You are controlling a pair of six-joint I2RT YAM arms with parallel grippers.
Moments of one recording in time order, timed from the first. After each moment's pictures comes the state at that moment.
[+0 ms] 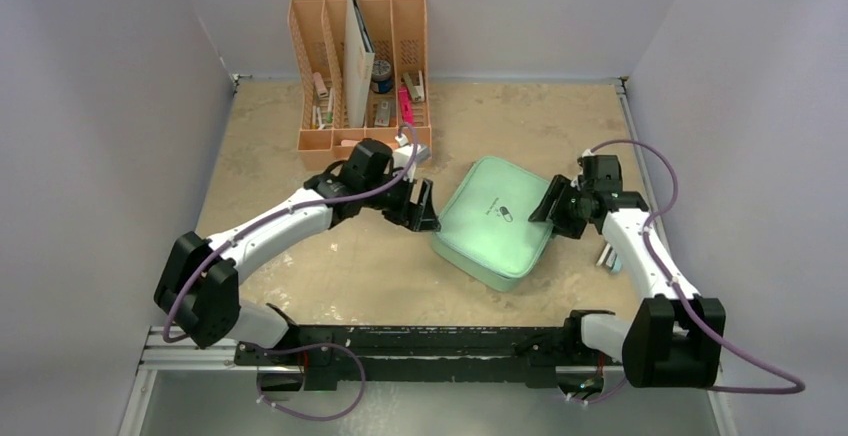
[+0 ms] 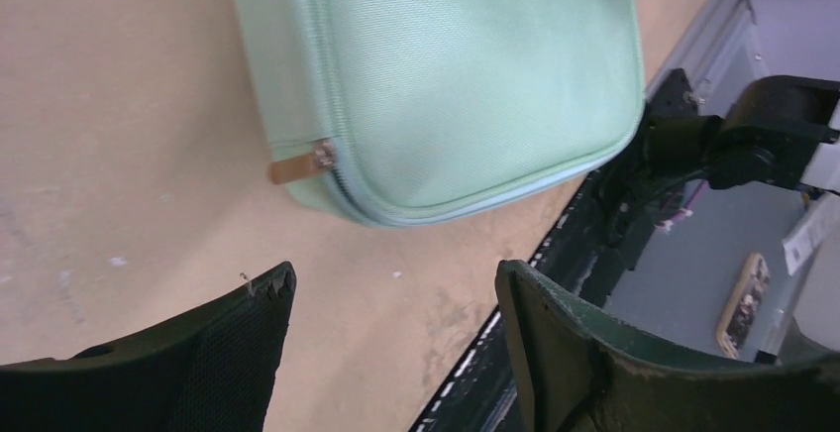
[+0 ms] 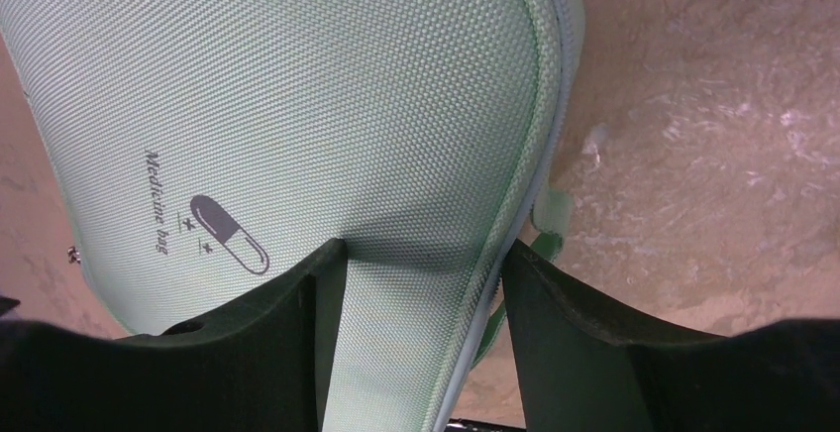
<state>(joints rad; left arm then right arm) -0.67 1.42 1.00 -0.30 0.48 -0.36 -0.01 1.16 0.79 -0.69 -0.24 0.49</state>
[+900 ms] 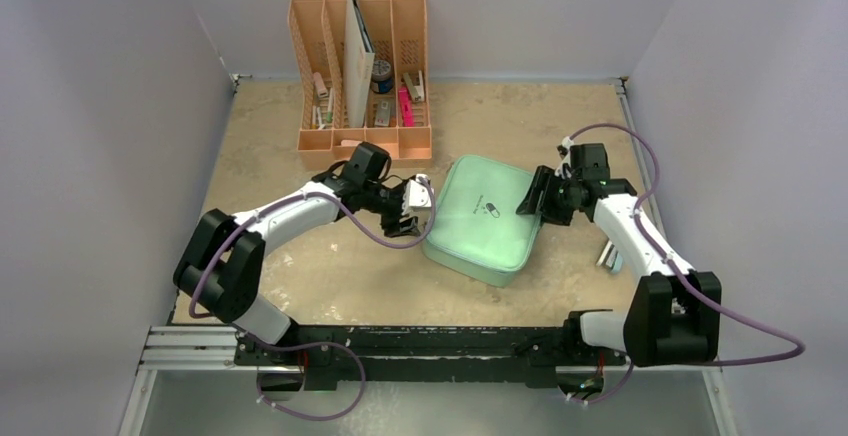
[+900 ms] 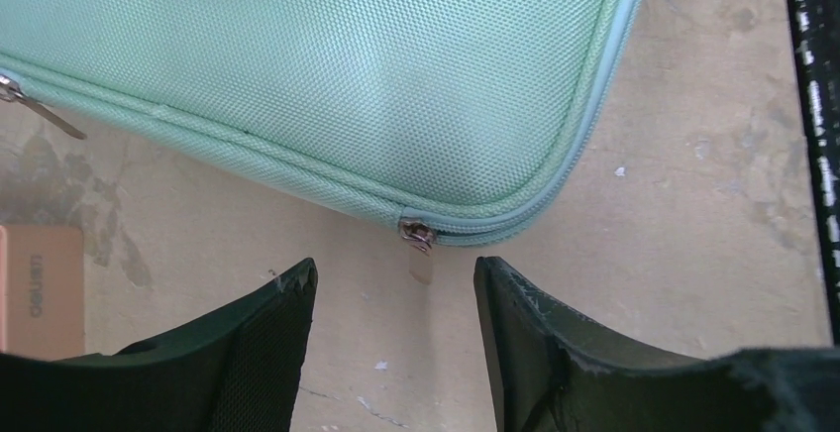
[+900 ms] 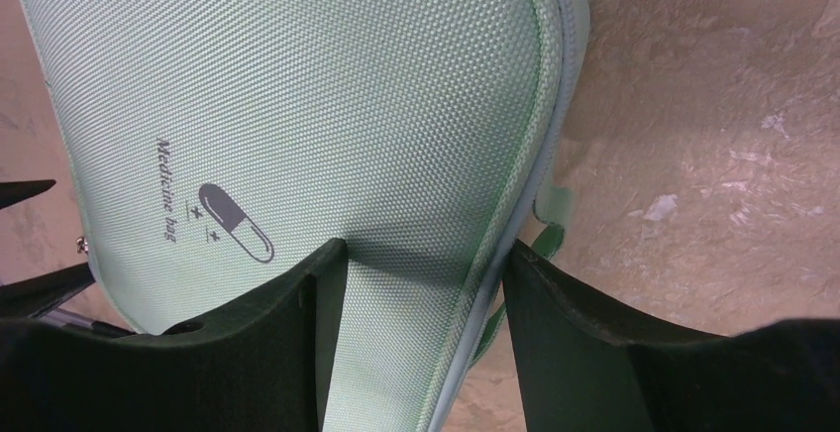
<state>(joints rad) -0.56 1.54 0.97 -0.32 0.74 0.80 0.06 1.28 0.86 -0.61 -0.31 0.39</state>
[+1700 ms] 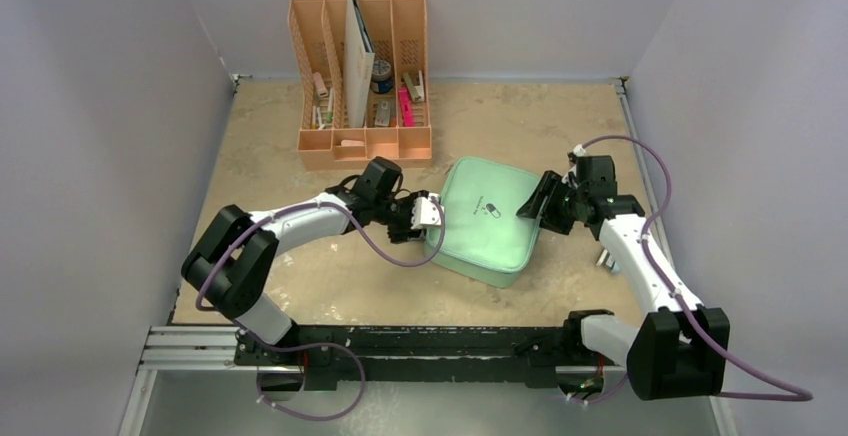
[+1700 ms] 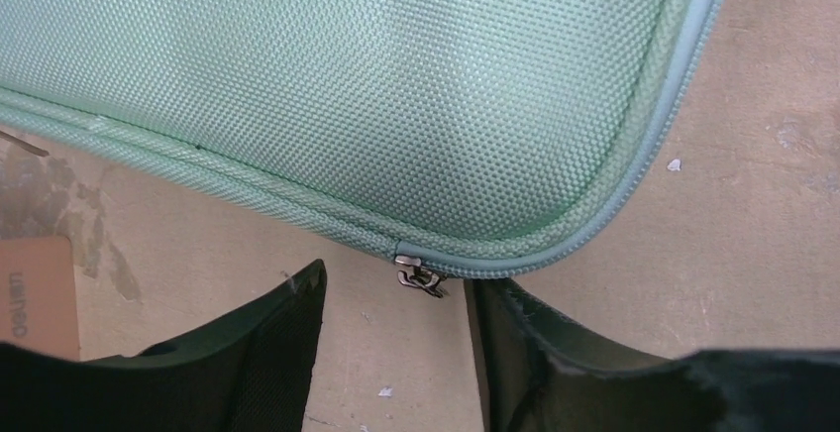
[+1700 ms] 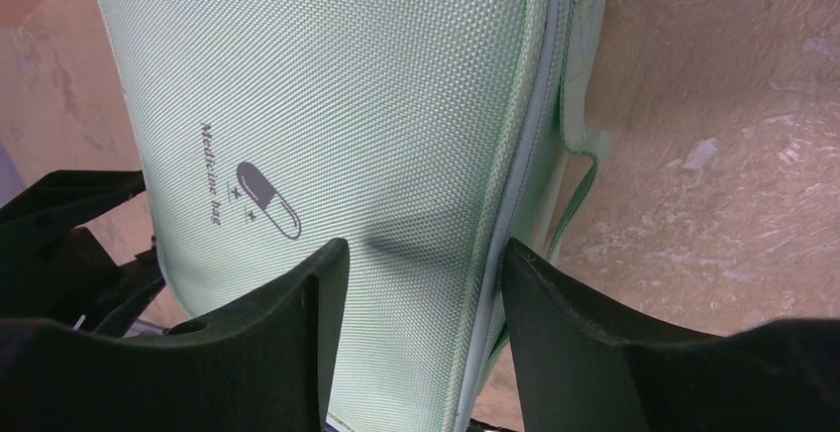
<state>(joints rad) -0.65 1.58 0.88 -0.16 0.59 0.85 0.06 1.13 0.78 -0.61 -0.32 0.54</state>
